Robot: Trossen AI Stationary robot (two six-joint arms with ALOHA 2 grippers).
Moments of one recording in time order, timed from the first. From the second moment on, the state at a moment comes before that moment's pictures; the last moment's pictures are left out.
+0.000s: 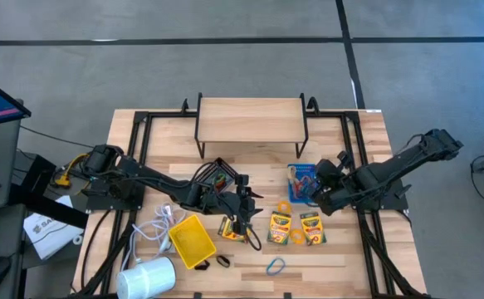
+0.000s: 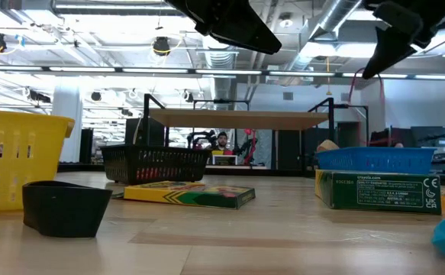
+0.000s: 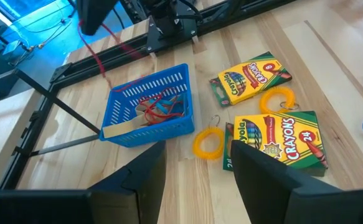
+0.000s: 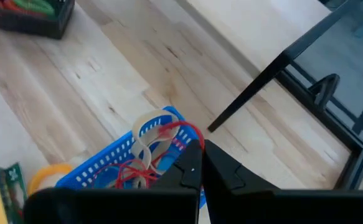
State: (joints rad) left arm -0.30 1.75 1.20 0.02 -0.44 0.20; right arm 0.46 1.15 0.93 -1.17 0.85 1.02
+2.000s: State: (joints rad) left arm -0.47 2.13 1.44 0.15 -0.16 -0.55; right arm 0.56 1.24 0.93 -1.11 0.76 1.09
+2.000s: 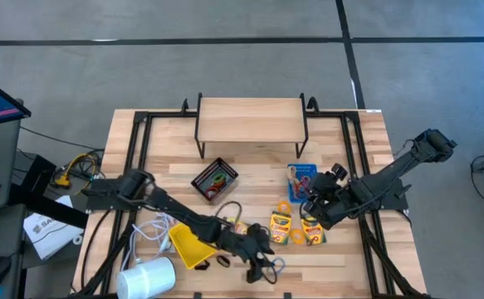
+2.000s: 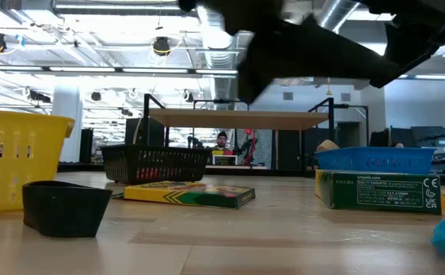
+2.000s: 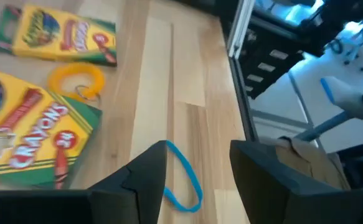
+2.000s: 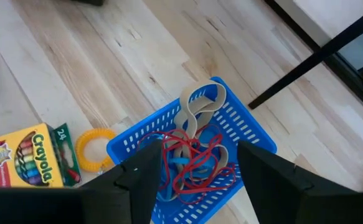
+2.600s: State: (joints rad) left arm -0.45 2.33 1.77 -0.31 -0.10 -0.96; right arm 0.55 1.24 0.93 -1.15 0.76 1.06
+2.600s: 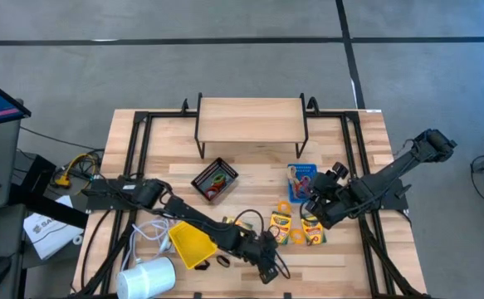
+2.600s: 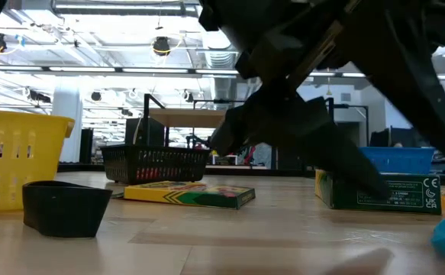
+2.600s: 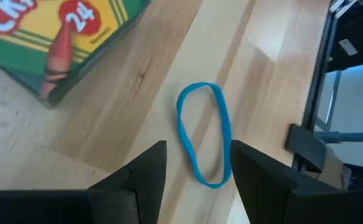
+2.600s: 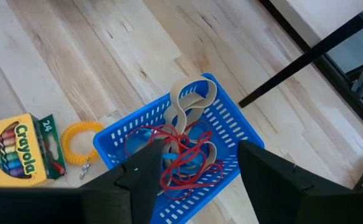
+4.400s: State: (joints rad) left arm -0.46 2.39 1.77 -0.22 -0.03 -0.98; right arm 0.56 1.24 0.93 -1.14 0.76 1.07
